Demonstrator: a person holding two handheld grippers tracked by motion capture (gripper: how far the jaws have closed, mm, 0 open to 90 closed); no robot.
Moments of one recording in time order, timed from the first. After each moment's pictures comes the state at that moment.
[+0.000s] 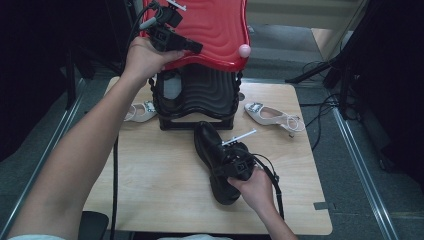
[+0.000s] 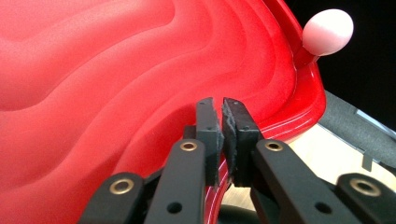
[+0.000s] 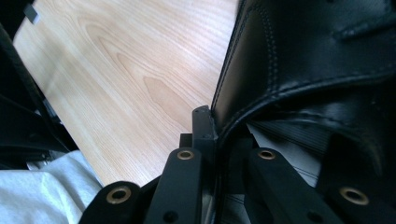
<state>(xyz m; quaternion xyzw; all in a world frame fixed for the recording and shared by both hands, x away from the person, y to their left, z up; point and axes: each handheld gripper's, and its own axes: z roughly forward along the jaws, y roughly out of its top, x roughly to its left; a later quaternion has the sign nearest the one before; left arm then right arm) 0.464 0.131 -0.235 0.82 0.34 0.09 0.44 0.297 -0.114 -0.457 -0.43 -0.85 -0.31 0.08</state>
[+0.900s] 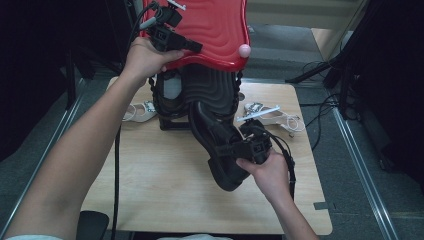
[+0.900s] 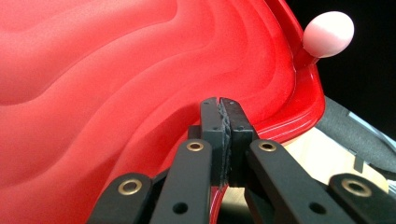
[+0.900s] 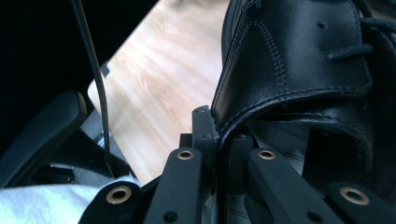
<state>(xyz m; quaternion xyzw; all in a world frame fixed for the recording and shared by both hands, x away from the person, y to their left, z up) 0.466 0.132 -0.235 0.82 0.35 0.08 0.44 0.304 -0.129 -0.366 -0.40 -0.82 -0.40 0.08</state>
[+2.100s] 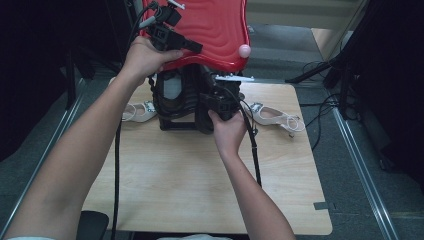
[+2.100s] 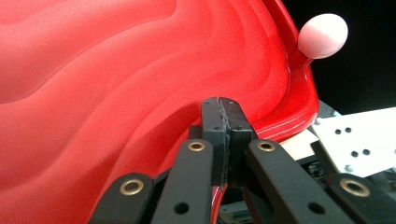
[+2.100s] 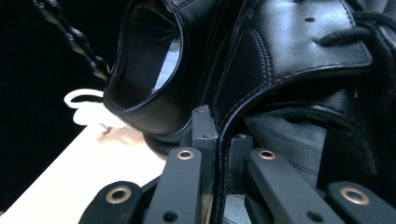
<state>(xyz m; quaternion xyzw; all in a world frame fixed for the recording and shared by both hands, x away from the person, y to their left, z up) 0.470 0.136 -0.236 0.82 0.35 0.05 0.45 0.401 -0.055 -0.376 -0.47 -0.73 -0.49 -0.11</state>
